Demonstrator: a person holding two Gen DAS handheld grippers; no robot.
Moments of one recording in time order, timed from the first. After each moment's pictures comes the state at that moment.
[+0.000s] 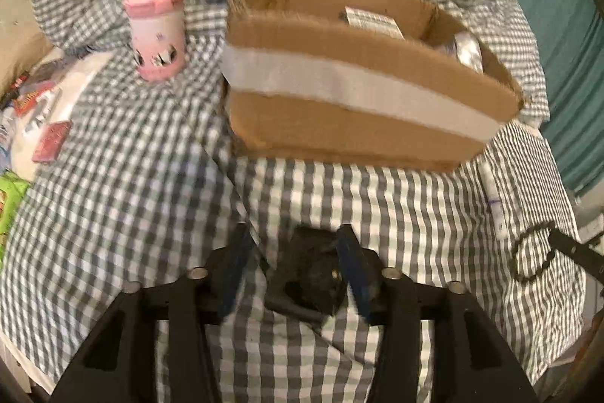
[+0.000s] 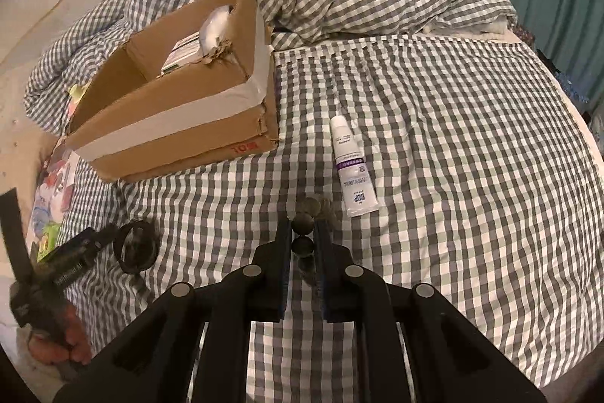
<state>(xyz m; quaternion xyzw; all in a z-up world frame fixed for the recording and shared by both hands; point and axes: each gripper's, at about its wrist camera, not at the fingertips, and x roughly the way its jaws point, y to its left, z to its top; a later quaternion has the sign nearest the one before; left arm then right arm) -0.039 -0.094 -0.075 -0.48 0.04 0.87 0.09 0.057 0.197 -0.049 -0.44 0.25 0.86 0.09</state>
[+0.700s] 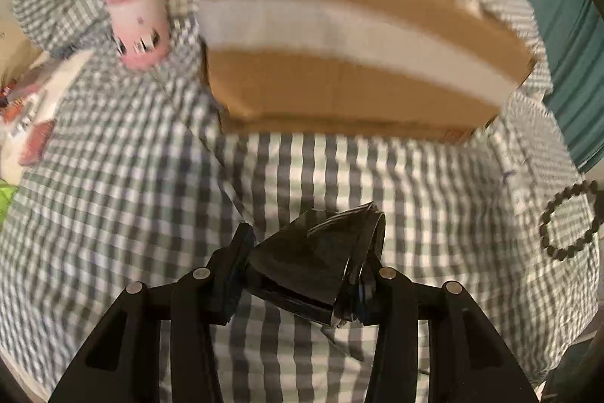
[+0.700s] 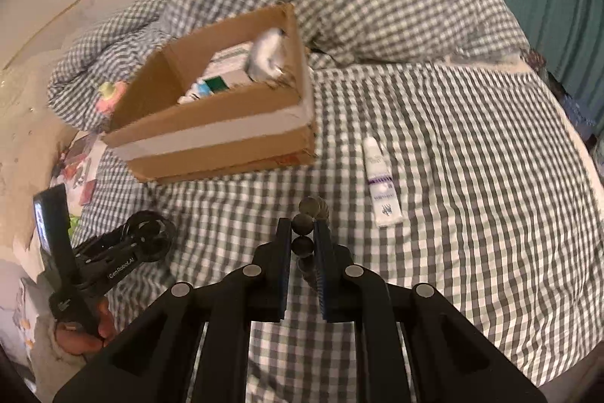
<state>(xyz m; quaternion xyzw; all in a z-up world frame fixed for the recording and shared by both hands) -0.037 -0.091 -0.080 -0.47 0.07 0.88 0.10 0.065 0.167 -0.004 -0.41 0.22 0.88 0.07</state>
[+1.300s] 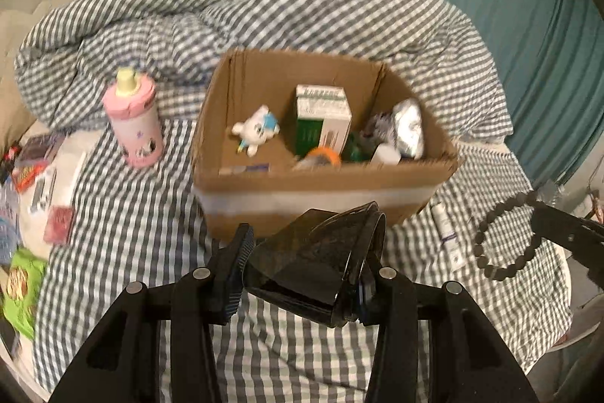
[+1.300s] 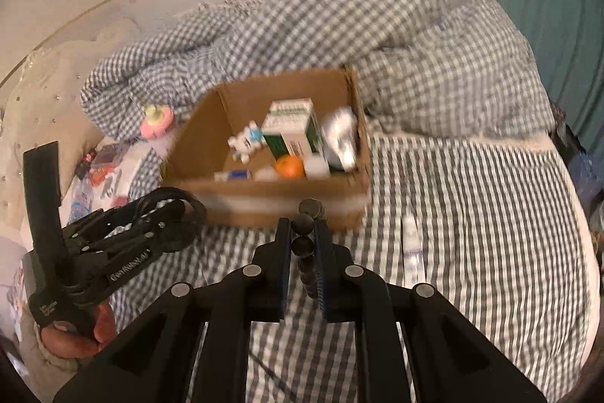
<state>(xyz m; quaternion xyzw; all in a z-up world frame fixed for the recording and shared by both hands) -0.051 -0.064 0.028 -0.39 0.07 0.90 0.15 0.021 0.141 0.080 -0.37 0.16 0.92 0.02</state>
